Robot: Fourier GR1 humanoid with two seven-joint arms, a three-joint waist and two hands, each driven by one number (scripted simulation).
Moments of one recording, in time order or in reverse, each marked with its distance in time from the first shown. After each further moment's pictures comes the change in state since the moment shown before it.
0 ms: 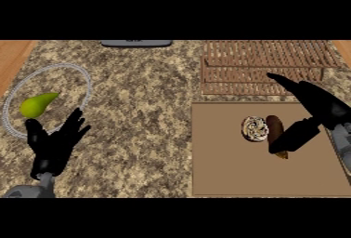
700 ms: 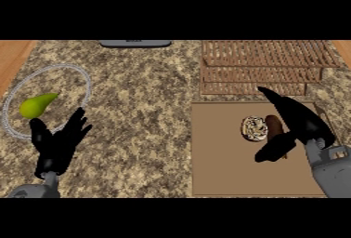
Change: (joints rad) left arm -0.003 -0.054 0.039 0.004 -0.060 -0.017 0.010; right arm 0.093 0.144 0.019 -0.023 0.245 -0.014 0.055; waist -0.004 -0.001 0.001
